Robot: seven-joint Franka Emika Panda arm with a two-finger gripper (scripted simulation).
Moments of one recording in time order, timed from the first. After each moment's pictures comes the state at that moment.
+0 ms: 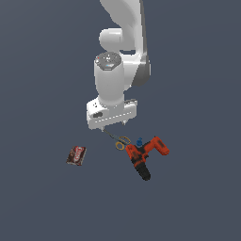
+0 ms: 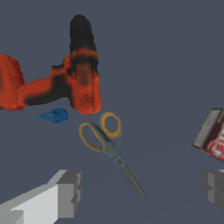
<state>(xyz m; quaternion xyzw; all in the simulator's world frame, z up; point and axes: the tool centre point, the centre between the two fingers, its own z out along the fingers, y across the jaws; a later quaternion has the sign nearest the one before) -0.012 -0.031 0.171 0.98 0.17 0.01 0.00</state>
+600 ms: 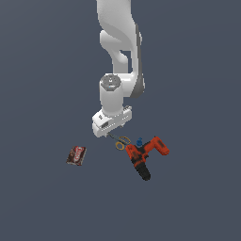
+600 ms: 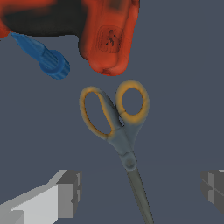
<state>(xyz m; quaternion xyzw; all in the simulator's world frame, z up) -0.048 -0.033 0.084 0.95 0.31 0.00 0.00</state>
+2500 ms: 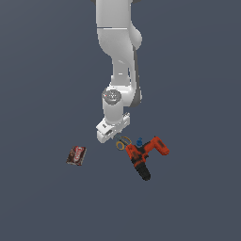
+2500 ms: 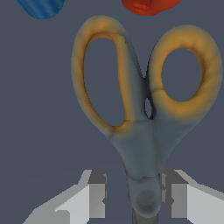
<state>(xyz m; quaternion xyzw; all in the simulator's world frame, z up) -0.065 -0.031 0.010 0.94 0.35 0.00 0.00</state>
